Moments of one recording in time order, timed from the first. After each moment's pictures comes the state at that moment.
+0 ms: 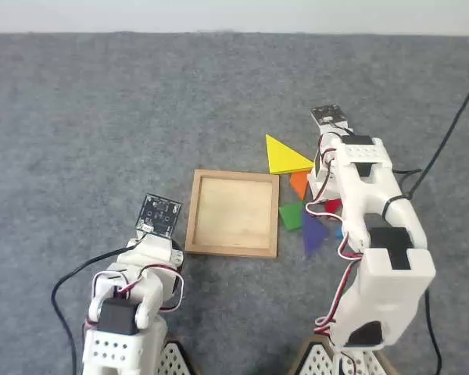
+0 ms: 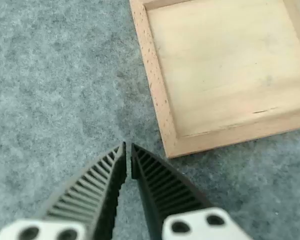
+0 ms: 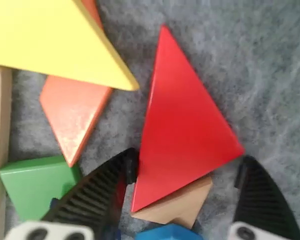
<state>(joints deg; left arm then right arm) 1.6 -103.2 97.1 72.0 -3.9 -4.1 18.9 14.3 59.8 12.3</state>
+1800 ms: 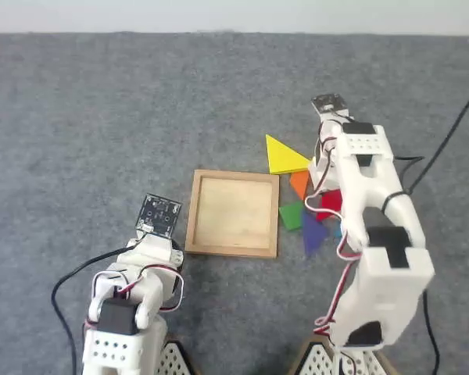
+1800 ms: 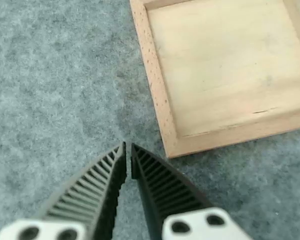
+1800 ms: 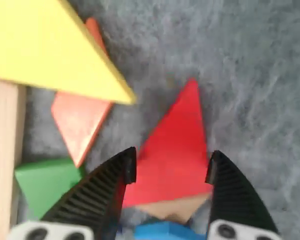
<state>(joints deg) 1.6 -103.2 97.1 72.0 -3.9 -4.7 17.9 8.5 66.5 11.5</state>
